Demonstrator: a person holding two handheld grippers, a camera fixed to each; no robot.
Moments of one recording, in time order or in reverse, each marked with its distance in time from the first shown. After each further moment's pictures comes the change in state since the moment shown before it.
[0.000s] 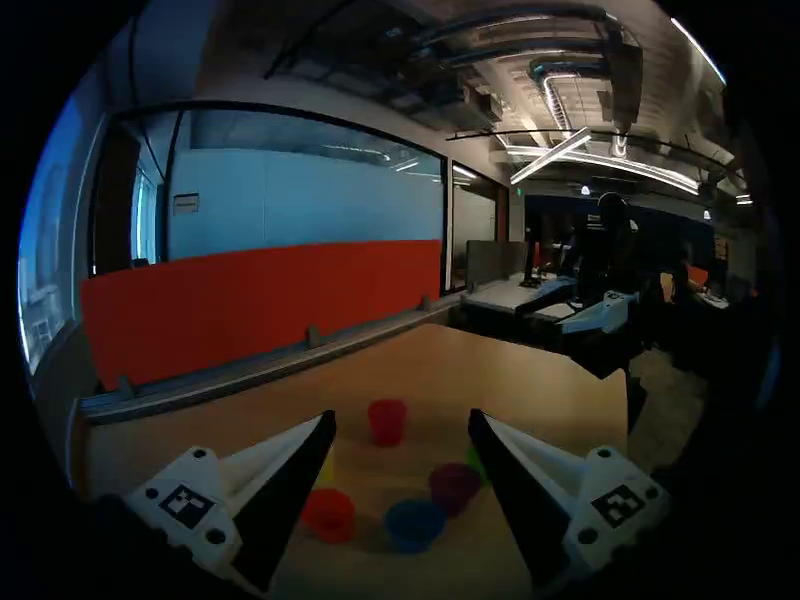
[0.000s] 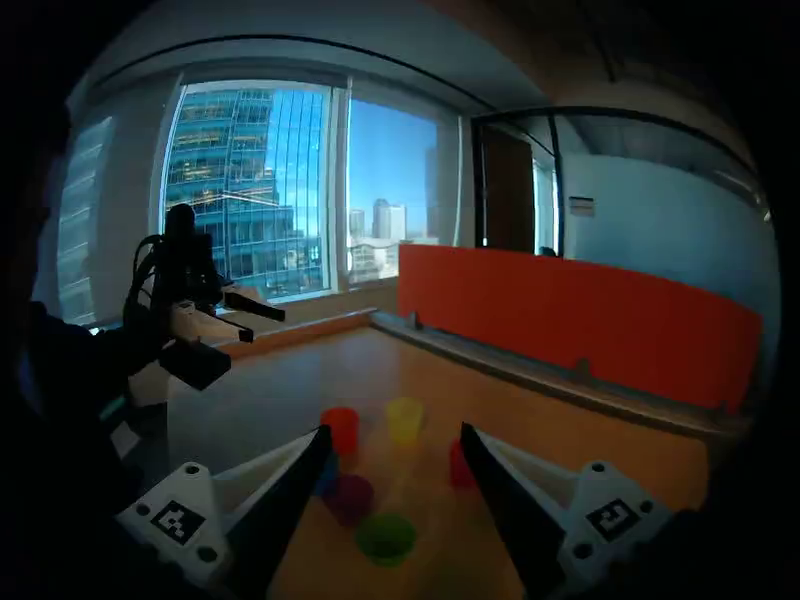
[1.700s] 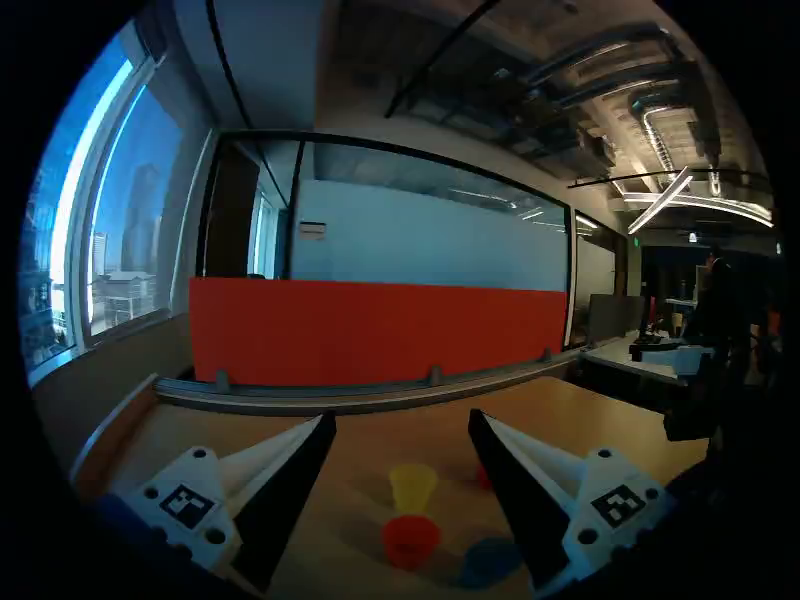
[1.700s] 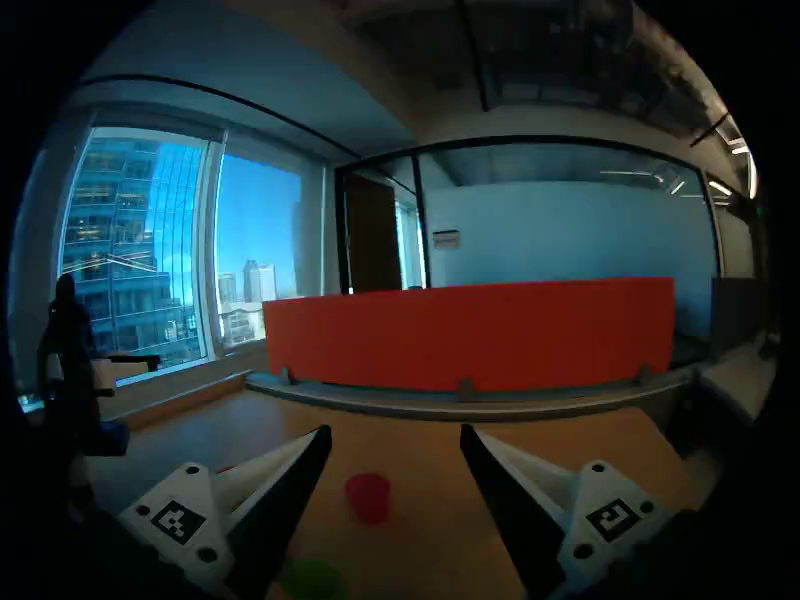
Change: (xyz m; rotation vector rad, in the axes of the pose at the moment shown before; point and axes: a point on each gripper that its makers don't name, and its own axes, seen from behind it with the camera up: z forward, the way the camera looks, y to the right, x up) left arm 0.018 -0.081 -0.019 0.441 0.174 -0.105; right arm 0.013 0.094 -0.007 -0.436 0.214 0.144
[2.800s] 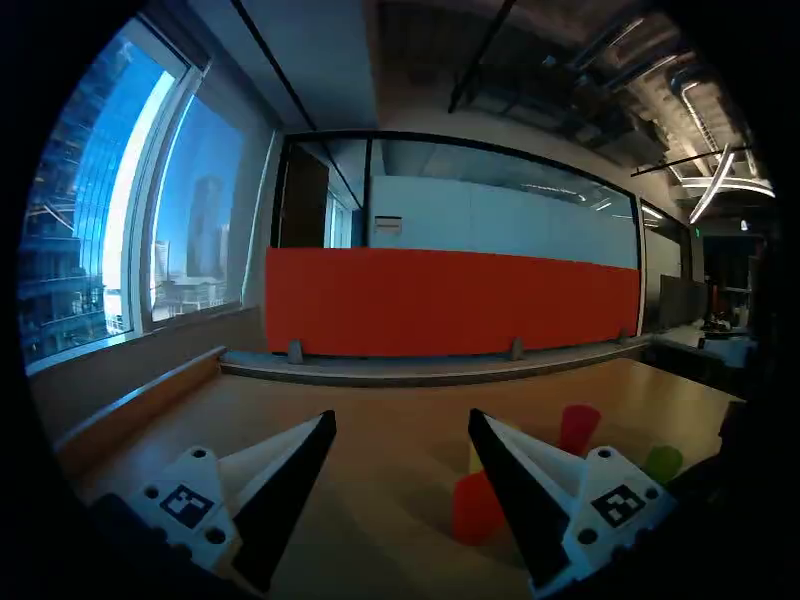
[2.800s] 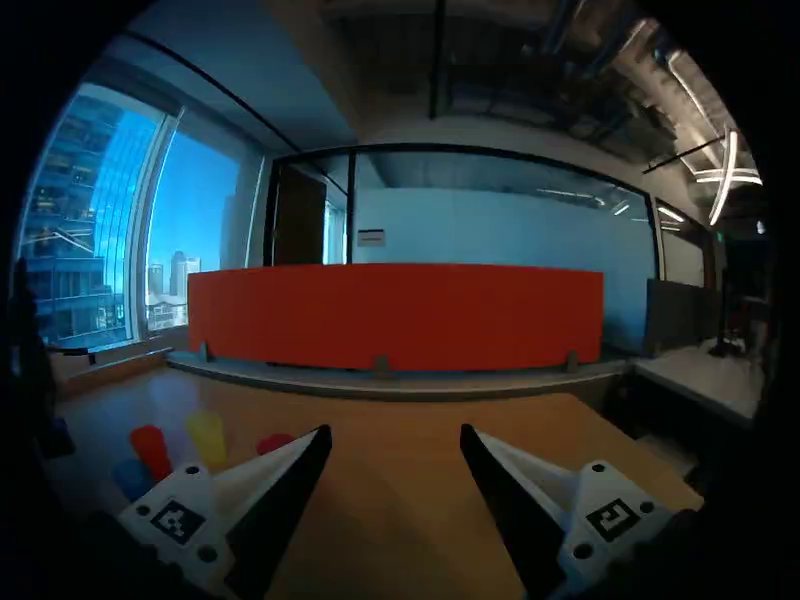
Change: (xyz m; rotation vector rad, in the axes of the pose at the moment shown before) left arm -0.088 -0.066 -0.014 0.299 0.001 0.024; right arm -0.072 0.065 -0.011 -0.318 0.026 -0.053
